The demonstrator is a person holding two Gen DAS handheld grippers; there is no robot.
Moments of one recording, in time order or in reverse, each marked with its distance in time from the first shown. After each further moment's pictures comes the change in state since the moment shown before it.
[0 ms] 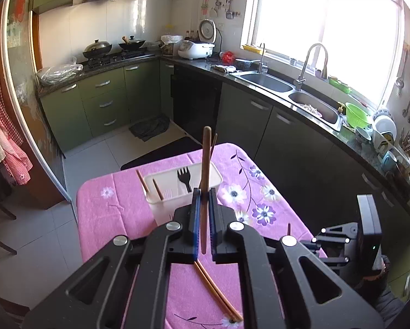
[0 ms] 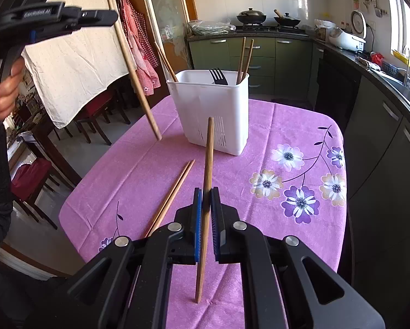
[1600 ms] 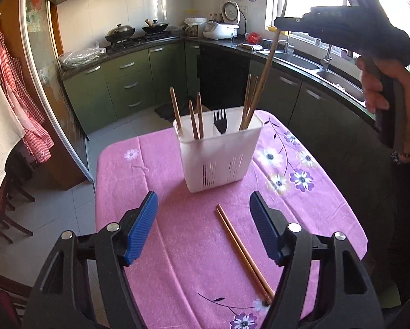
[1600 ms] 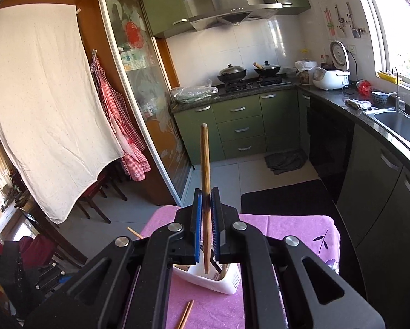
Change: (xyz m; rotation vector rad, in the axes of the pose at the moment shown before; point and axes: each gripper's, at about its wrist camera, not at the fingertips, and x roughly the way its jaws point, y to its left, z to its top) left arm 0.031 0.026 -0.091 -0.022 0.090 0.140; right arm -0.008 -0.043 0.232 0.147 -0.296 -0.024
